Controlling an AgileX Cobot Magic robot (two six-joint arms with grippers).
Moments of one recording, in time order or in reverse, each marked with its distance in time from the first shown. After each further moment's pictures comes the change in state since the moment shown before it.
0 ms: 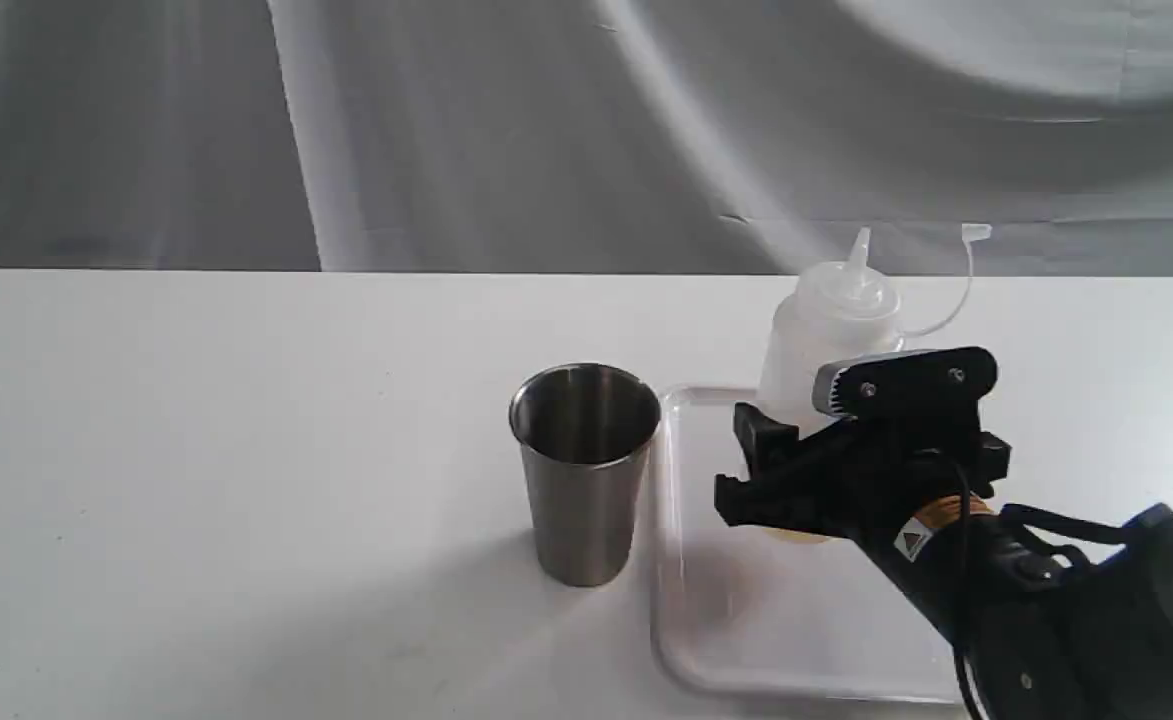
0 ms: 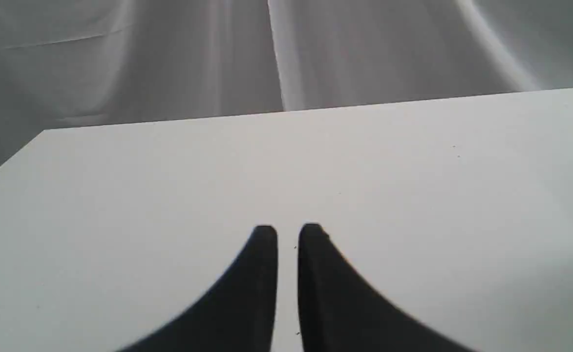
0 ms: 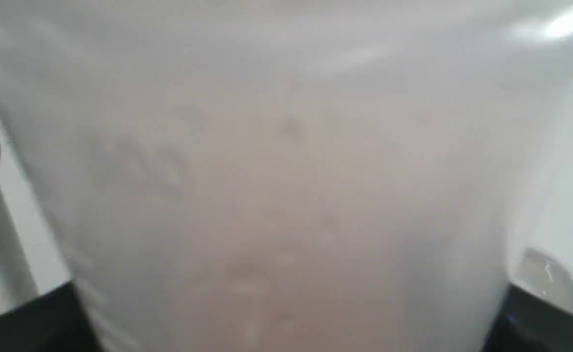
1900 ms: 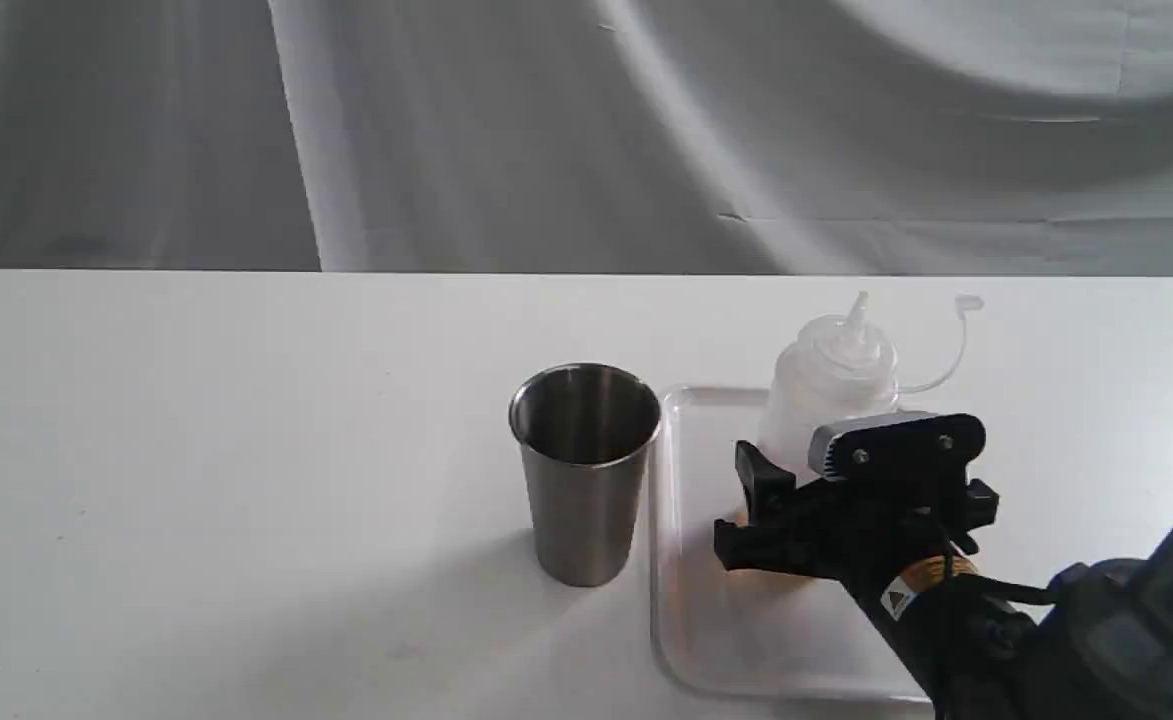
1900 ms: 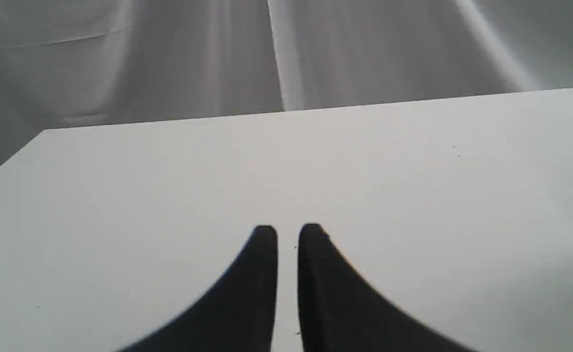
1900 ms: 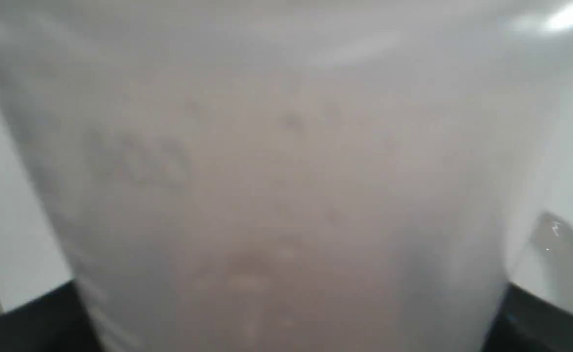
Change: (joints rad) left arm 0.000 0.000 0.000 0.000 0.000 0.000; right arm 0.000 0.184 -0.002 0.000 -0.229 0.039
